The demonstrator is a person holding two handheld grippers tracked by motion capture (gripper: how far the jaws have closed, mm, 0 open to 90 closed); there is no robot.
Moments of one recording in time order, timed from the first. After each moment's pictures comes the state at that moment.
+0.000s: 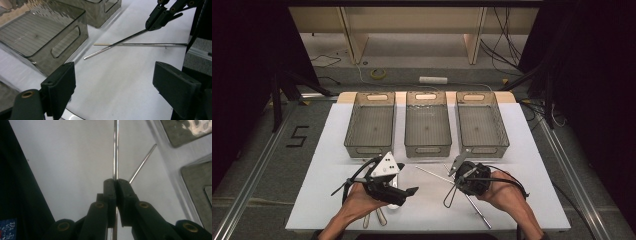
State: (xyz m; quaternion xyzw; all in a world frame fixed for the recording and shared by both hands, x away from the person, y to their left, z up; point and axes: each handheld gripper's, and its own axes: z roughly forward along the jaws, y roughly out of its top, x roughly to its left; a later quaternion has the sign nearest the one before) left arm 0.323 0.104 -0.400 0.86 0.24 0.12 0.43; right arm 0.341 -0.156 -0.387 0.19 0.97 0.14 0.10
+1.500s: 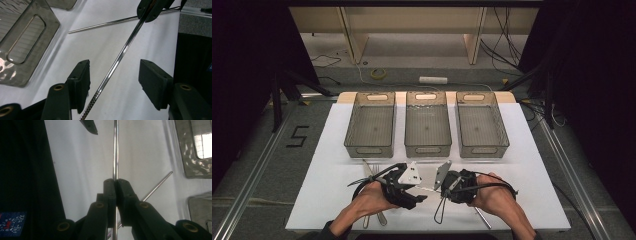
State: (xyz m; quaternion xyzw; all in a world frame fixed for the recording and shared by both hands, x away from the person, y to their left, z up) left arm 0.327 0.066 -0.415 0.92 0.14 0.10 0.35; right arm 0.321 -0.123 -0.380 0.08 0.98 0.12 0.10
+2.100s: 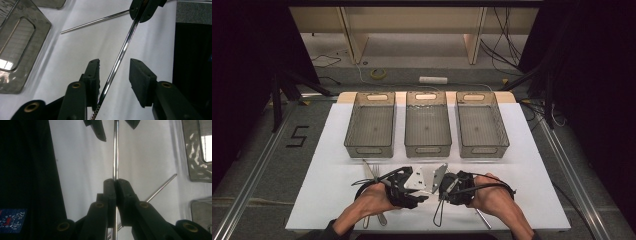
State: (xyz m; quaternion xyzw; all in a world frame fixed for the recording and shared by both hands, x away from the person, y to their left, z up) left arm 0.324 0.057 -0.420 0.93 0.11 0.10 0.33; right arm 0.320 -0.118 -0.383 0.06 0.99 0.11 0.10
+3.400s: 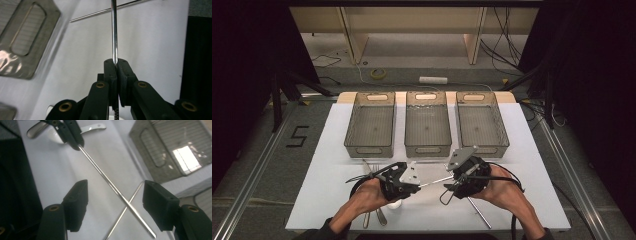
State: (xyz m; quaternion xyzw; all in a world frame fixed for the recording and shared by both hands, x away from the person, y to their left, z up) left arm 0.338 0.074 -0.416 0.94 0.14 0.10 0.31; right arm 0.335 -0.154 -0.359 0.18 0.94 0.25 0.15
